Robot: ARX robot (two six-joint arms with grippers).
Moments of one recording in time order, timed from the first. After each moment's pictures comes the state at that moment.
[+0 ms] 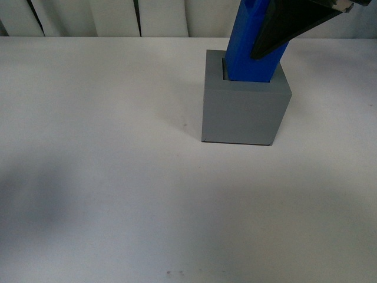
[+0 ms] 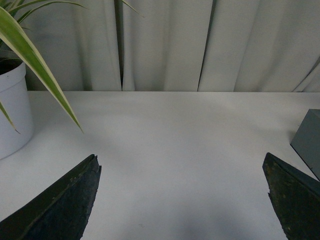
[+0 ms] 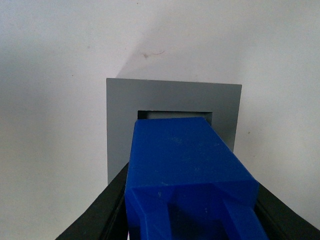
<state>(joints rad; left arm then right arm) 0.00 0.00 0.02 0.00 0.00 0.00 0.38 1.99 1.82 -1.08 -0.21 -1.20</state>
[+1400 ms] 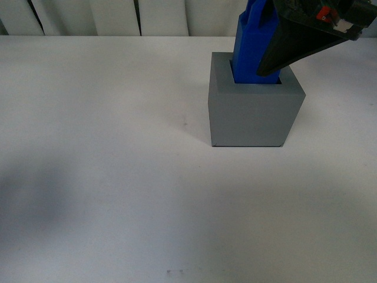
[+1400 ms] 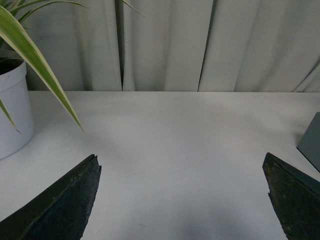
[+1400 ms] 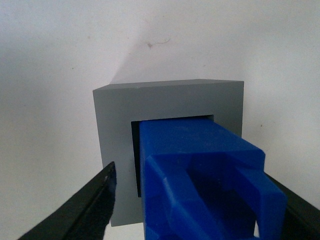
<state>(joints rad) 0.00 0.00 0.02 0.00 0.00 0.00 0.36 1.97 1.76 -1.04 -0.21 -1.18</state>
